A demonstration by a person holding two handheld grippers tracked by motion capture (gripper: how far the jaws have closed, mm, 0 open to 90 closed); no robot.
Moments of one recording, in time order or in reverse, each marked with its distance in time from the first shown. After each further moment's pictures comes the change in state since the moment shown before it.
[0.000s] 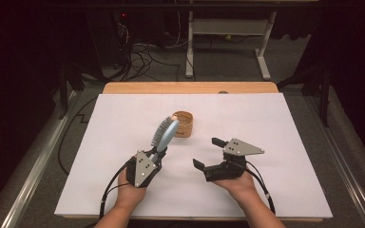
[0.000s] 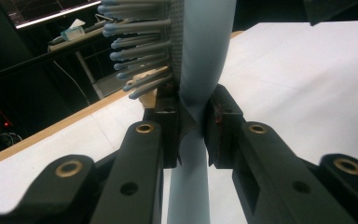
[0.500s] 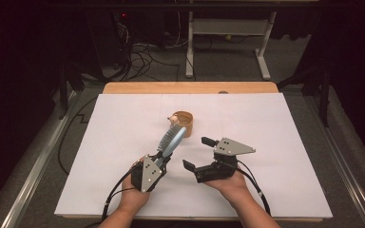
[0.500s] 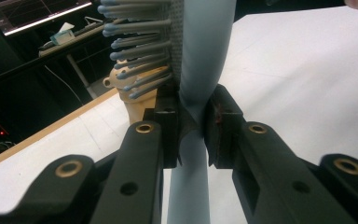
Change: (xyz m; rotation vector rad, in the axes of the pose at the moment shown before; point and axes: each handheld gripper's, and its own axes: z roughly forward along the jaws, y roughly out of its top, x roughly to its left) left arm -0.011 -0.014 -0.001 0.014 -0.033 0.037; right arm 0.018 0.013 0.015 -0.022 0.060 -0.013
